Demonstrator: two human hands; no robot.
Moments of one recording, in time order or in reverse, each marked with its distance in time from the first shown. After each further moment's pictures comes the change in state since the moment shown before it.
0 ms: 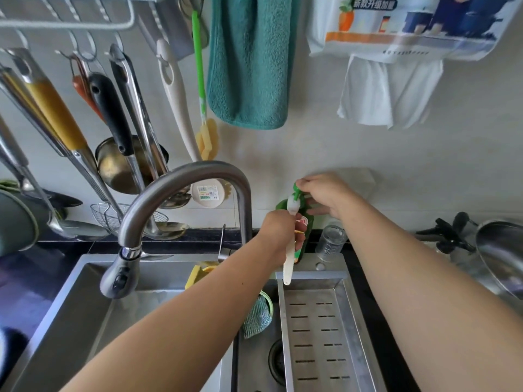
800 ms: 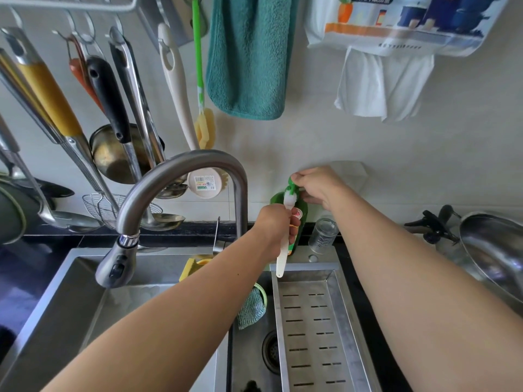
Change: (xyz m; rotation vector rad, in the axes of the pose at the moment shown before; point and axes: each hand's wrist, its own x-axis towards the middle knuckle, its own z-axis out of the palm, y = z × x) left_hand -0.004 -0.005 -0.005 0.012 -0.020 -0.017; right_hand 0.002 0.003 0.005 -0.046 0.101 -0.067
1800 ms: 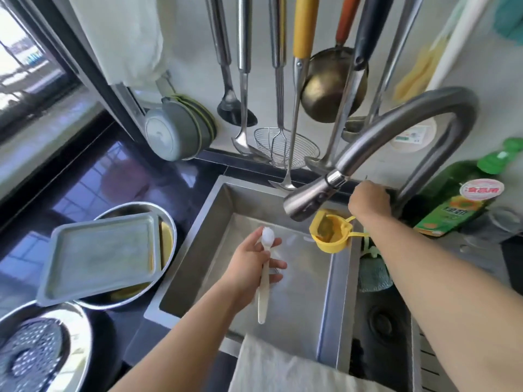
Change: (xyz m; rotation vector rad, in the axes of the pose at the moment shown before) left_hand -0.107 -0.123 -0.316 -0.199 0.316 0.080; right_hand -0.049 0.043 0.255 -0.794 0.109 -0.160
